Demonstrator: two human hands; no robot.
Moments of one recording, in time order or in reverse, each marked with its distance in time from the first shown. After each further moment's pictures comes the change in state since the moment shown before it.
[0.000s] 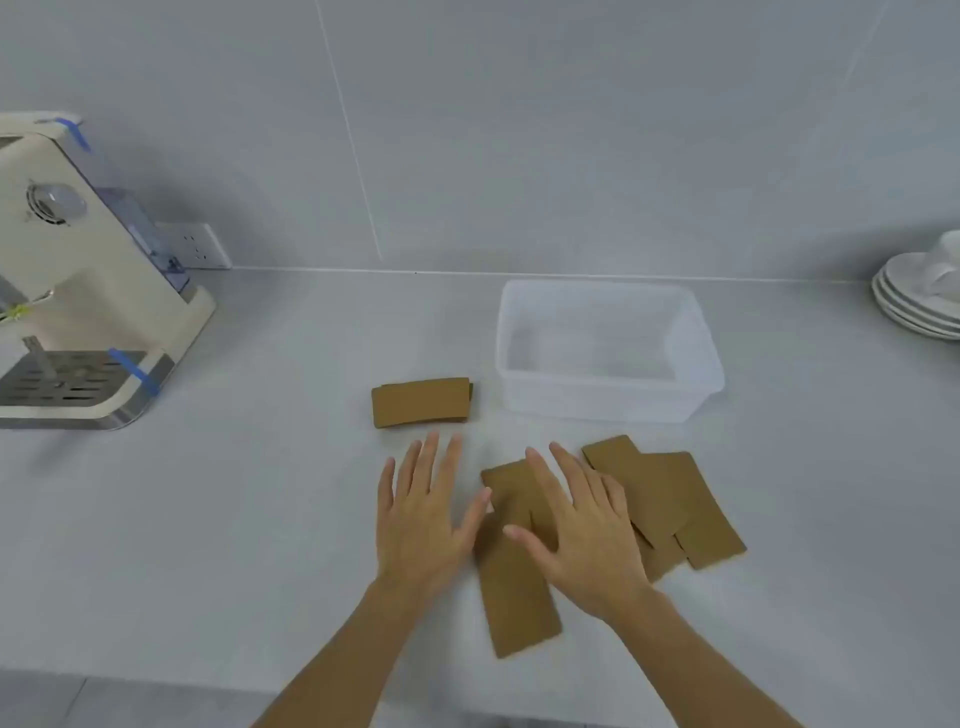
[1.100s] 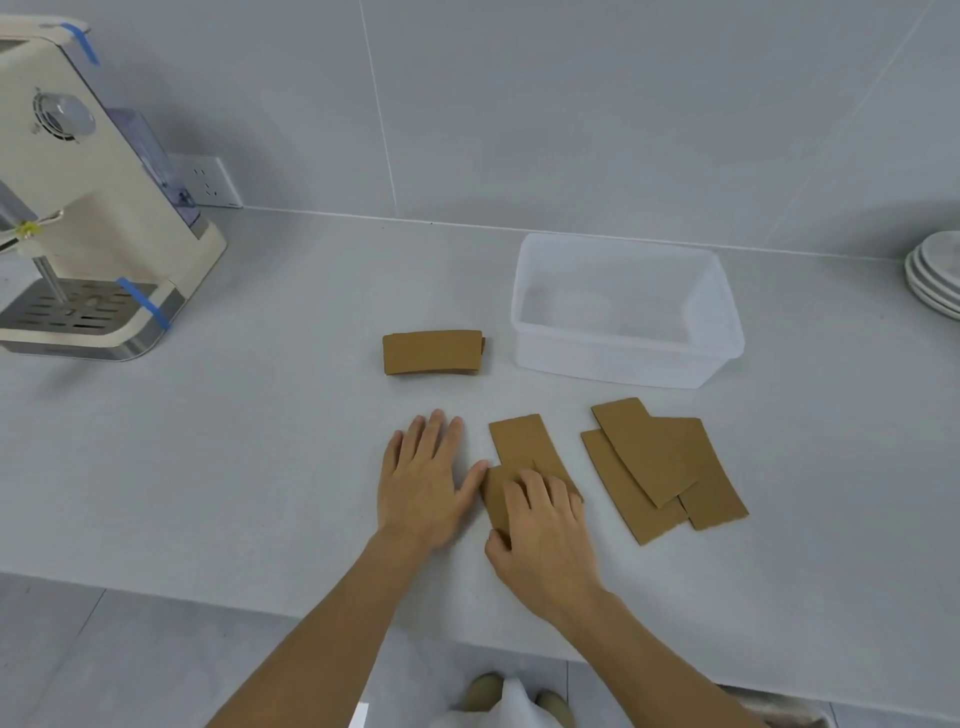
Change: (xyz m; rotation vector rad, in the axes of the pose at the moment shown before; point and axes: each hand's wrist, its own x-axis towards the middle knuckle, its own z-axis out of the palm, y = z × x) left_hand -0.011 -0.016 0.019 0.118 -0.155 -0.052; right_hand -0.027 -0.044 0.019 -0.003 -0.278 -0.001
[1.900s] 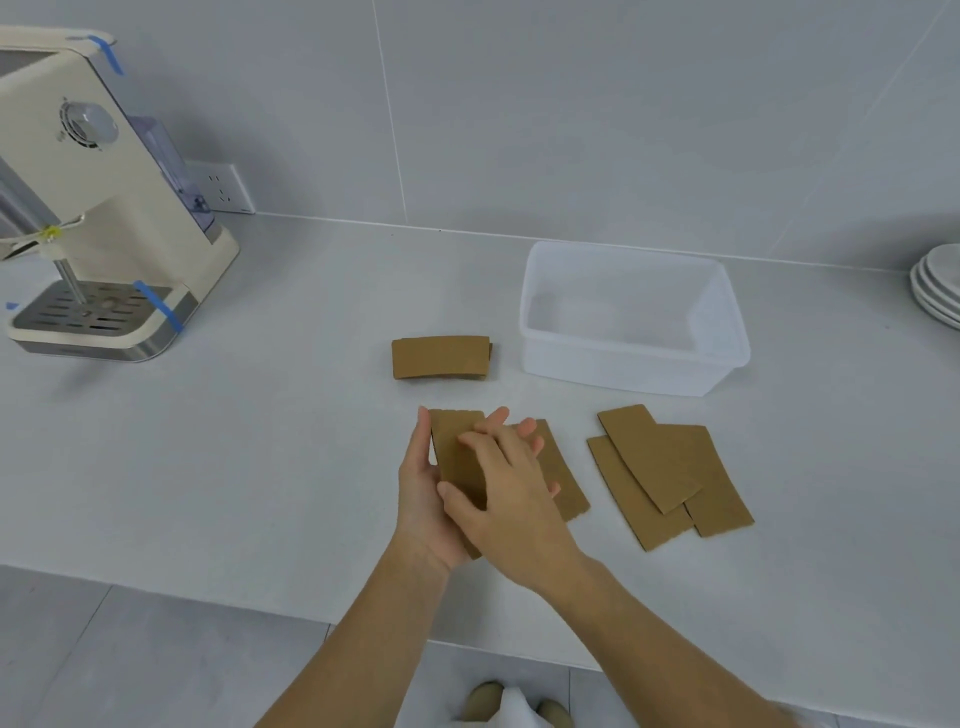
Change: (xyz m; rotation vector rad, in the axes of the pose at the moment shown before) left_hand -0.019 0.030 -0.047 -2.365 -0.643 -0.284; right_hand 0.018 -0.044 -0.047 0.557 0.127 -0.070
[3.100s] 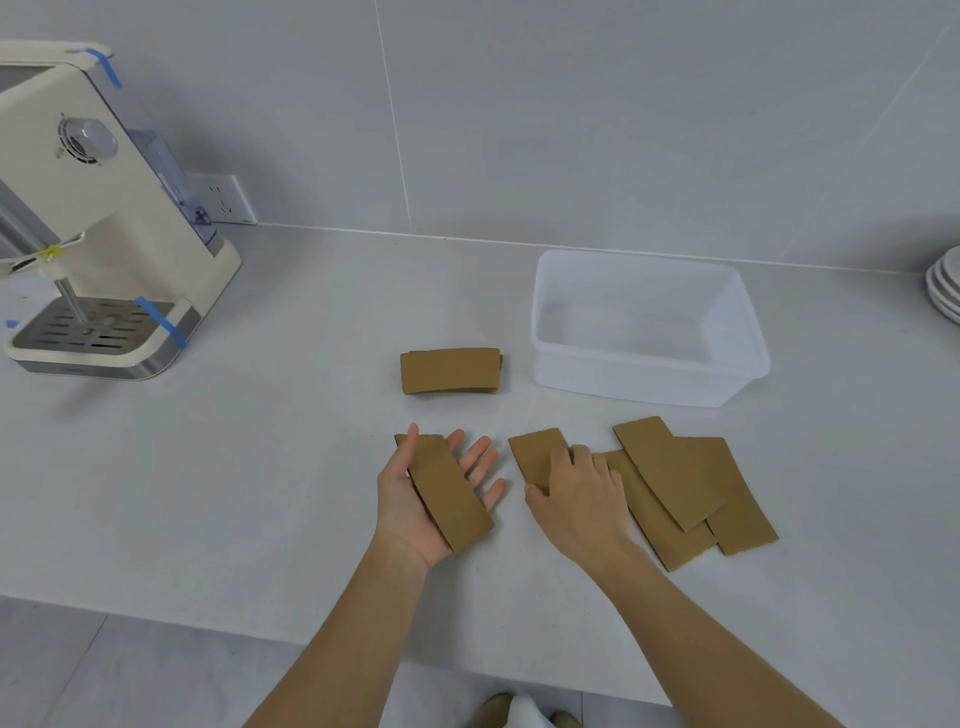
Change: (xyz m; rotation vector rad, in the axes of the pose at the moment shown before) left_hand 0.013 0.032 -0.035 -0.100 0.333 0.070; right_hand 0.030 0.064 -0.003 -0.594 -0.092 0.310
